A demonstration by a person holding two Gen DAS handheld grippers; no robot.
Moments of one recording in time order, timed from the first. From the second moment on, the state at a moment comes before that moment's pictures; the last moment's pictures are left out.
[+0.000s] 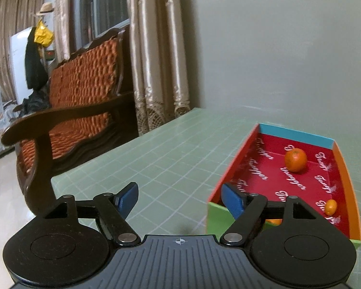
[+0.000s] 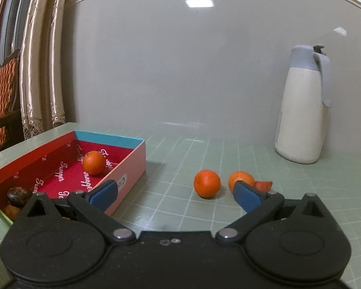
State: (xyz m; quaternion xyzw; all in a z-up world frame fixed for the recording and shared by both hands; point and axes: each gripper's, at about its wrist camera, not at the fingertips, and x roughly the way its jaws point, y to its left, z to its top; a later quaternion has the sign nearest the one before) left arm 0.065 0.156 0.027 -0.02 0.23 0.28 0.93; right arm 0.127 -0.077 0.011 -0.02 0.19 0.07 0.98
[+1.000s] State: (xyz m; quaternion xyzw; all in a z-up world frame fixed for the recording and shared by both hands) left arm 0.056 0.186 0.021 -0.06 0.21 0.33 0.92; right arm 0.210 -0.095 -0.007 0.01 0.26 0.05 0.96
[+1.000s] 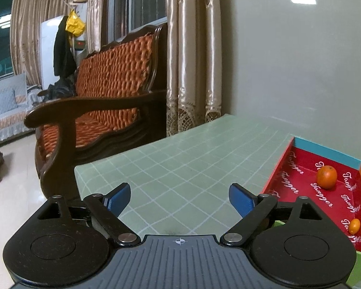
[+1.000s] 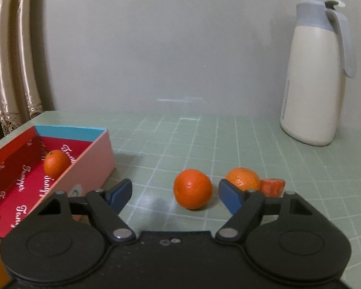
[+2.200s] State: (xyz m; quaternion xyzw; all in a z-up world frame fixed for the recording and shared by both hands) left arm 0.049 0.196 0.016 -0.07 0.22 0.36 0.91; right arm 0.200 -0.087 0.017 0.03 0.23 0.14 0.96
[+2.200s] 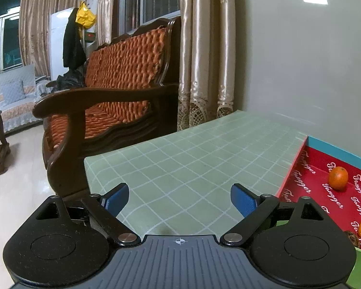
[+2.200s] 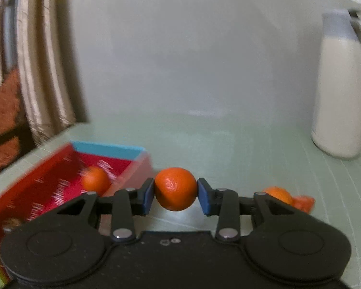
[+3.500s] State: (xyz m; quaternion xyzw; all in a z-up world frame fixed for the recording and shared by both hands) left arm 0.047 0.184 0.017 -0.06 0.21 0.36 0.91; right arm 0.136 -0.033 0.036 0.00 0.19 0.27 0.95
